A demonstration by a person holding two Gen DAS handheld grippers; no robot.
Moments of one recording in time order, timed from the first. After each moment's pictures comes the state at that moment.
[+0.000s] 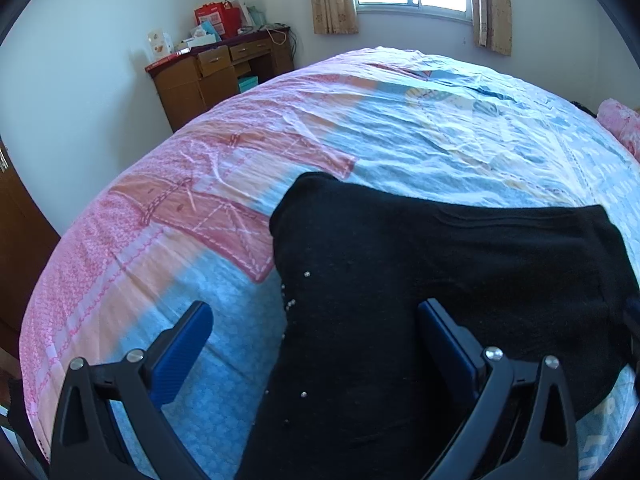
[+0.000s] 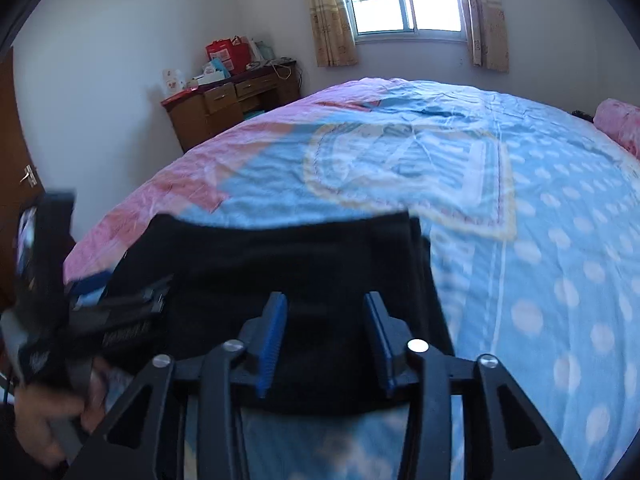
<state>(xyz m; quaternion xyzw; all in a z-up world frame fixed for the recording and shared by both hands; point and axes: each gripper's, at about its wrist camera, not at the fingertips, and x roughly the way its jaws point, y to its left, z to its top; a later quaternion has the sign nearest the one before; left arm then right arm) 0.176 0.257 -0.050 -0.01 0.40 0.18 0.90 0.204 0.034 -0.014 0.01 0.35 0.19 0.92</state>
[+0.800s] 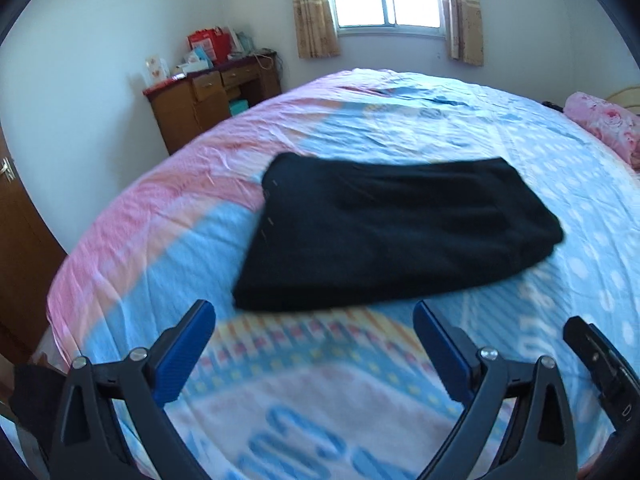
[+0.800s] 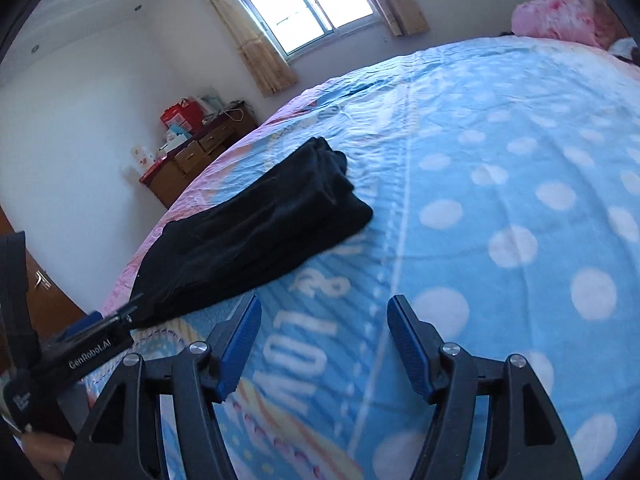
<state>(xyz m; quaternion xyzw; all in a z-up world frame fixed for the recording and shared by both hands) 0.055 0.194 -0.024 0.00 0.36 0.14 0.92 0.104 -0.034 -0.051 0.20 0.34 0.14 0.91</state>
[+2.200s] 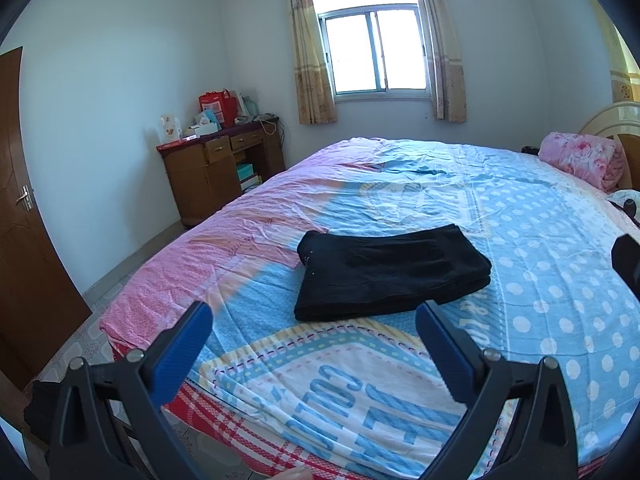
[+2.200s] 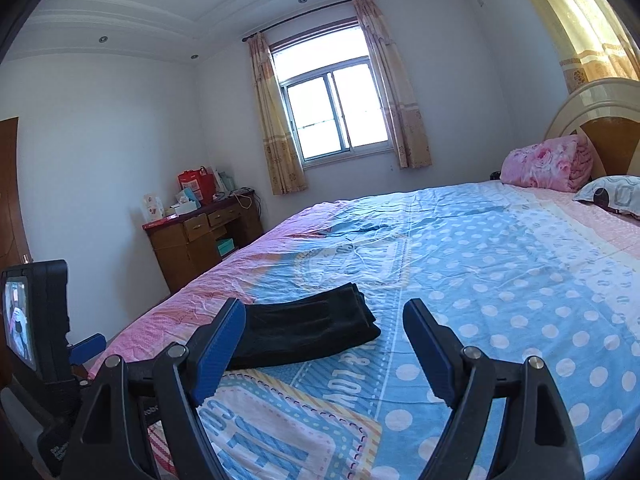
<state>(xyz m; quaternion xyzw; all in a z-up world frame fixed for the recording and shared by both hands) -0.063 0.187 0.067 0.02 0.25 0.14 0.96 -0.057 -0.004 0.098 0.11 0.14 0.08 0.98</state>
